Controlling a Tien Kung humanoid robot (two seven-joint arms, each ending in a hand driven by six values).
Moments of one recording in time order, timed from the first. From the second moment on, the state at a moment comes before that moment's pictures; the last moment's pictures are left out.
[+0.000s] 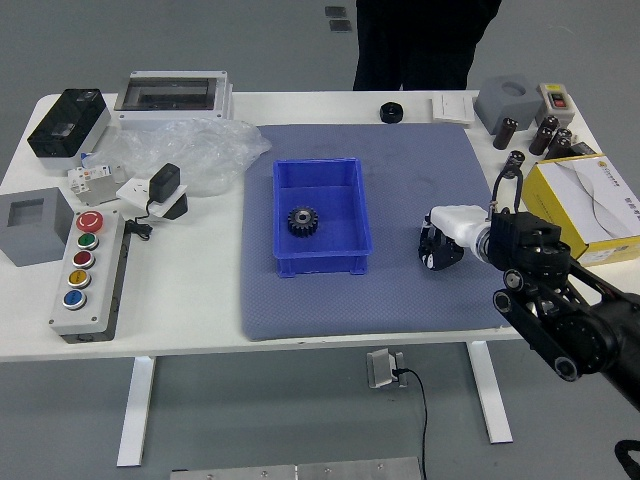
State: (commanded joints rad) left arm -0.16 0.15 -0.74 -0.18 1.02 -0.09 0.24; right arm 0.51 -0.27 0.96 1.19 -2.16 0.39 -0.34
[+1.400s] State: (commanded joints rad) left arm -0.16 0.15 -0.74 -0.18 1.03 -0.09 0.24; right arm 0.64 -0.31 1.02 1.35 -2.19 0.39 -0.36
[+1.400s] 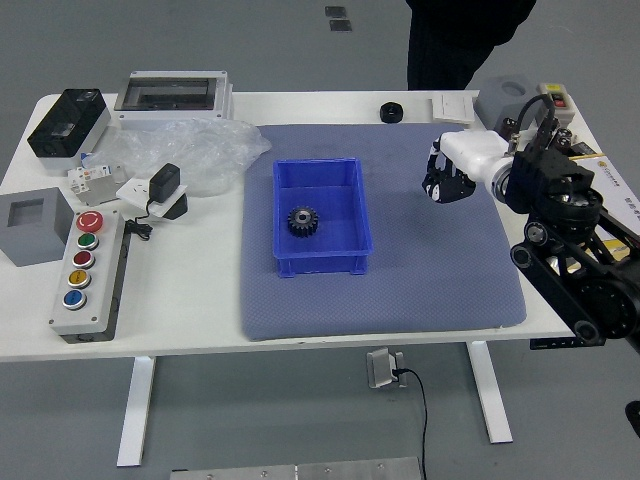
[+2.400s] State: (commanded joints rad) left arm -0.16 0.16 -0.73 -0.18 1.04 -0.10 0.24; right arm 0.74 -0.13 0.94 1.27 -2.14 0.38 -0.35
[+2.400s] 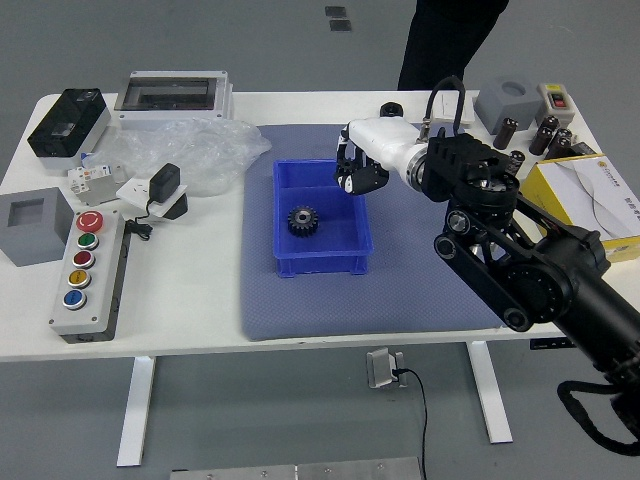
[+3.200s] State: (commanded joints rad) left arm -0.16 0.16 -0.73 -0.18 1.02 -0.09 0.24; right arm 0.68 -0.21 1.05 1.32 -2.00 0.22 -0.31
